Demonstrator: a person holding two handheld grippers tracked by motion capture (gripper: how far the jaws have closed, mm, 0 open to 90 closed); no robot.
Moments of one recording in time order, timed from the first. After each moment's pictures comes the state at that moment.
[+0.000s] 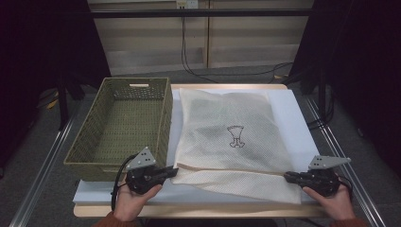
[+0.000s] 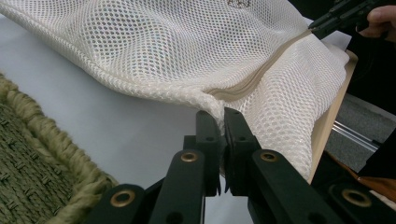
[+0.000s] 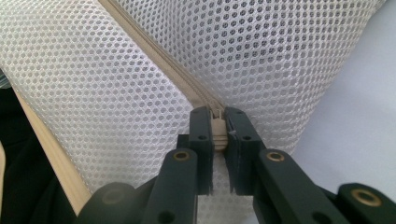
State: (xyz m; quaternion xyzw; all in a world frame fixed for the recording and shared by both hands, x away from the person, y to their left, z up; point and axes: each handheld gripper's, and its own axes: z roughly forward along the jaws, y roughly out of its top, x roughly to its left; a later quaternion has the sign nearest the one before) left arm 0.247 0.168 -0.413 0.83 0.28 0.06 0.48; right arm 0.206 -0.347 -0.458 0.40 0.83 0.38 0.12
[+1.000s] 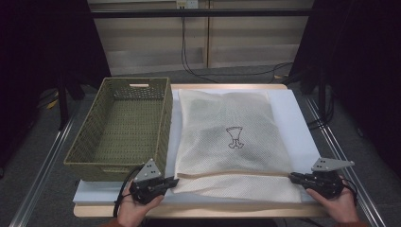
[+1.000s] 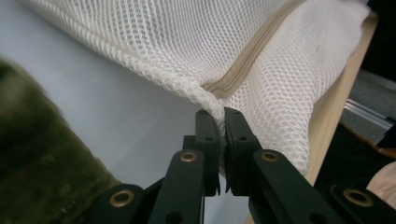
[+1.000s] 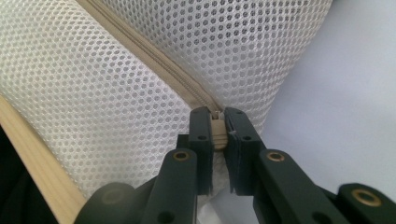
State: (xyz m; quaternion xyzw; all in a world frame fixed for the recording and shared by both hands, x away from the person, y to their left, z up) left arm 0.234 0.164 -0.453 0.85 0.27 0.07 0.44; right arm 0.200 -0.354 -0.463 0.42 0.82 0.35 0.15
